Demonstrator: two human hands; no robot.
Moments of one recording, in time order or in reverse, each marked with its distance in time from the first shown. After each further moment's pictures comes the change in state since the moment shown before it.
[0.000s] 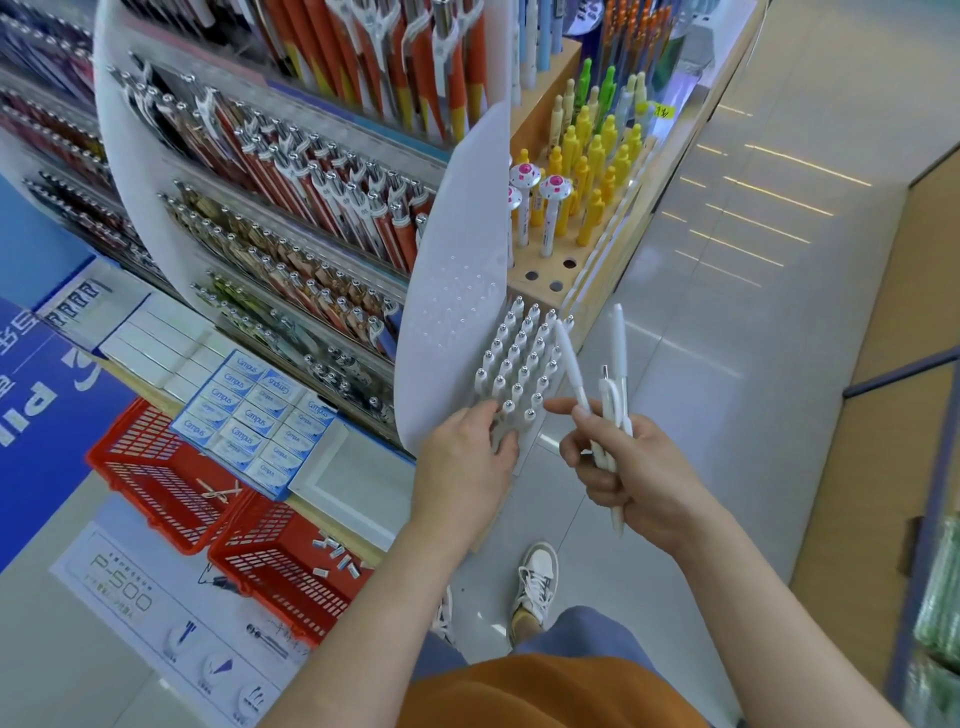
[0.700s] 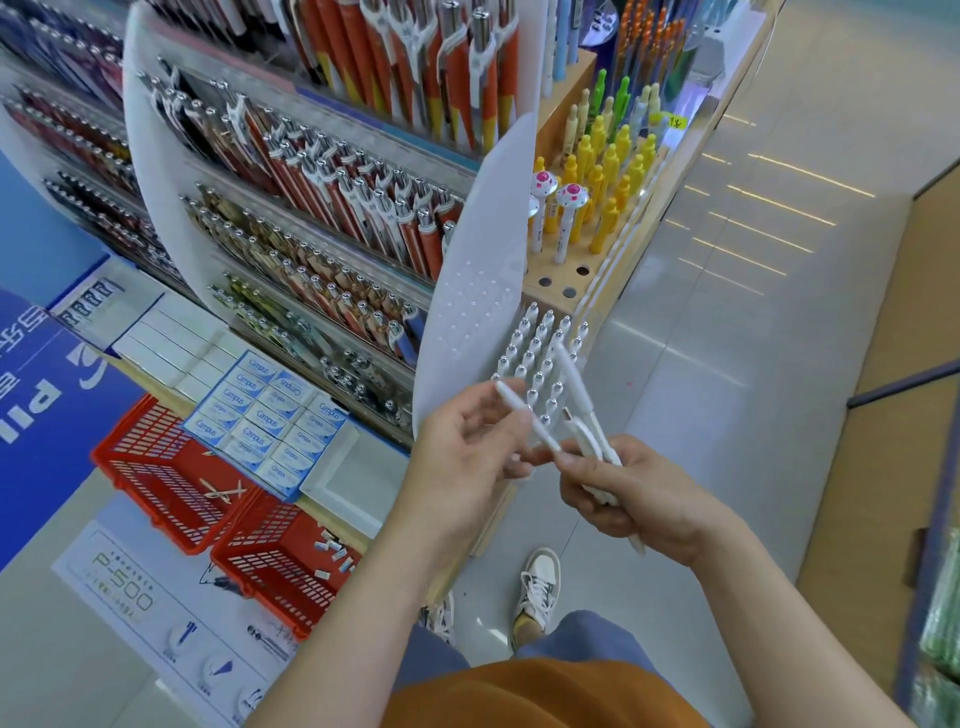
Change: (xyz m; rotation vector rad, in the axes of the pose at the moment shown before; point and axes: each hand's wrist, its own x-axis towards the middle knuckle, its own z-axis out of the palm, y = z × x) left_hand -0.008 0.035 -0.065 -0.942 -0.208 -0.394; right_hand -0.008 -0.006 0.008 -0.225 -0.272 0.055
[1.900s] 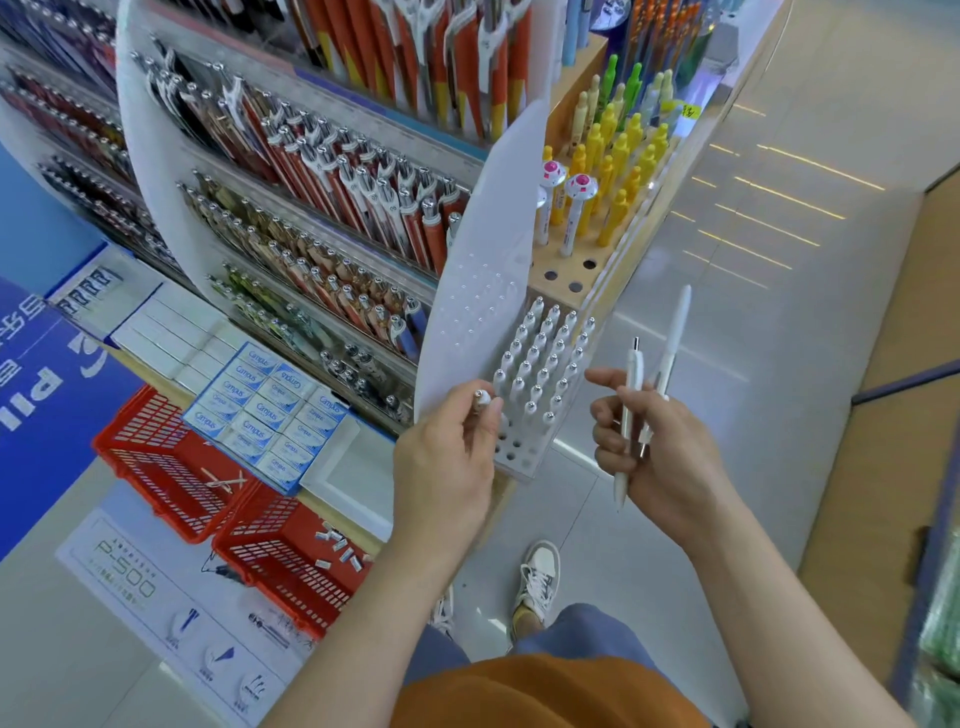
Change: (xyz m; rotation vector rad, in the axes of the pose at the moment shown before) left_hand 0.008 -0.026 -0.009 0.654 0.318 0.459; right_hand 0.017 -0.009 -0.003 0.535 0.409 -0.139
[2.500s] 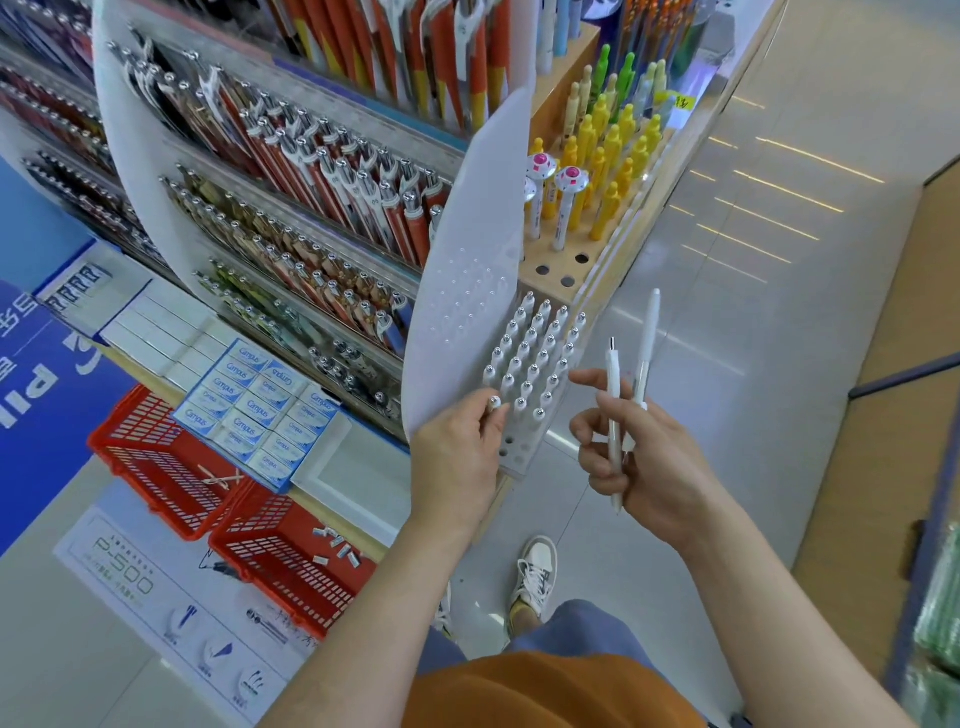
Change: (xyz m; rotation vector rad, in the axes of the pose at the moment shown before) left_hand 0.008 -0.024 0.039 0.135 0.003 0.030; right_hand -0.004 0.001 -0.007 -0.169 -0.097 0.093
